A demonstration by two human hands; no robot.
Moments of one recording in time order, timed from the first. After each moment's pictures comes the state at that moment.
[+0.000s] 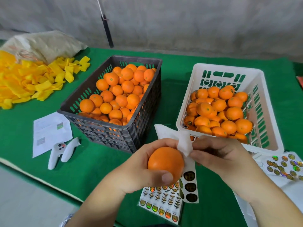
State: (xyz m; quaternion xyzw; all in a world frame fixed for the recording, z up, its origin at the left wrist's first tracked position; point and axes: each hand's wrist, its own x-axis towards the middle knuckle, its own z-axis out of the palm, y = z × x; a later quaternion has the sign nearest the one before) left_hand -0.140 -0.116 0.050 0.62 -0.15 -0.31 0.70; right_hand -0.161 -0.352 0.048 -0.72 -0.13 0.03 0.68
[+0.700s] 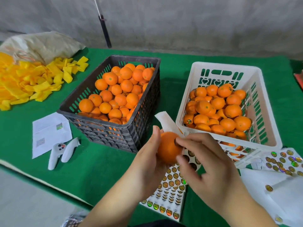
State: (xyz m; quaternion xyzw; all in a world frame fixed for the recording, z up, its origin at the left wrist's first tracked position) left_hand -0.145 -0.150 0.031 0.45 0.11 -0.26 0.85; right_hand -0.182 -0.313 0.026 -0.88 -0.18 -0.26 0.36
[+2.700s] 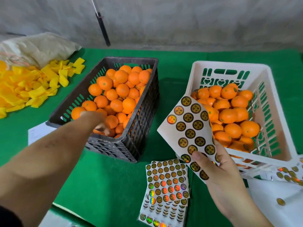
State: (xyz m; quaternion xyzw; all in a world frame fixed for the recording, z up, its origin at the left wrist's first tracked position) left_hand 0.105 -0.002 0.001 0.92 0.09 -0.34 -0.16; right_hand -0.134 -0.338 -0.022 -0.50 0.06 -0.01 0.86
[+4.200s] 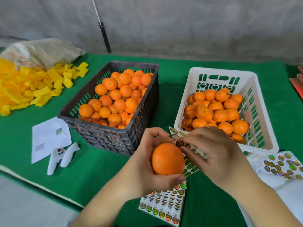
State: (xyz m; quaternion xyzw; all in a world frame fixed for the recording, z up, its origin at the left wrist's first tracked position) left_hand -0.148 -0.115 0.049 0.74 -0.22 -0.13 0.63; right_hand -0.145 -0.346 0.038 -0.88 -0.26 -0.27 0.28
